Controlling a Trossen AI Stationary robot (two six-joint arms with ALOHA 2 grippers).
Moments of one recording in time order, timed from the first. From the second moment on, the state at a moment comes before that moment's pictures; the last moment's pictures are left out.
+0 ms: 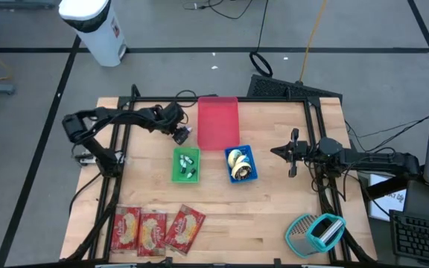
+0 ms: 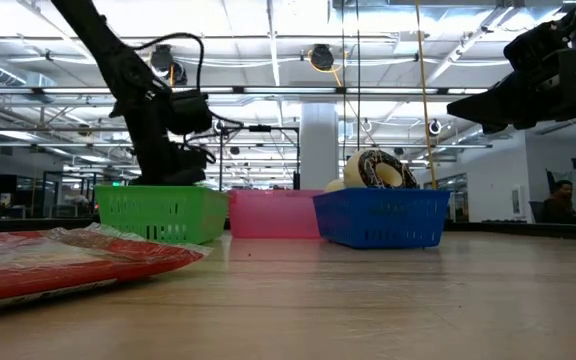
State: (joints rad) left arm 0.60 1.61 0.78 -0.31 -0.08 -0.16; right arm -0.13 0.24 0.02 0.19 0.00 -0.07
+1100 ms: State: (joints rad) left arm 0.60 1.51 0.84 -0.45 -0.08 -0.17; right arm -0.13 0.24 0.02 0.19 0.00 -0.07
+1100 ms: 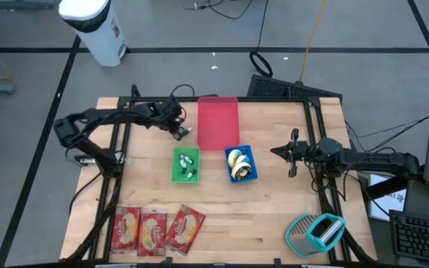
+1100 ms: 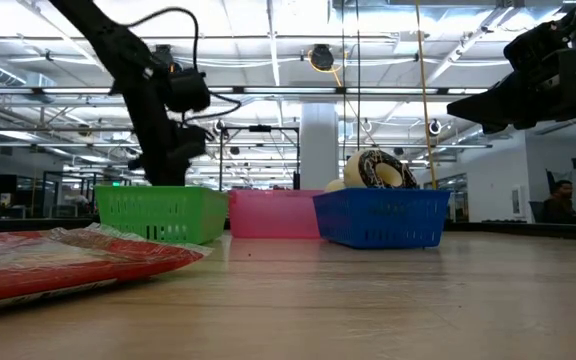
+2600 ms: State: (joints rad) left arm -0.01 1.50 0.86 -0.58 0.04 -0.70; right arm -0.13 0.24 0.02 0.19 0.00 -0.07
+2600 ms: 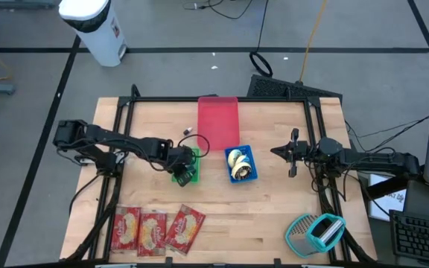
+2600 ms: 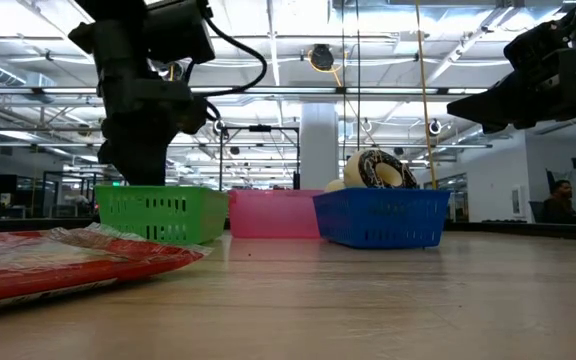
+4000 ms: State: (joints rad) left arm 0.39 1.41 0.86 -0.39 -0.13 -0.39; right arm -0.13 0.24 0.02 0.19 0.00 -0.07
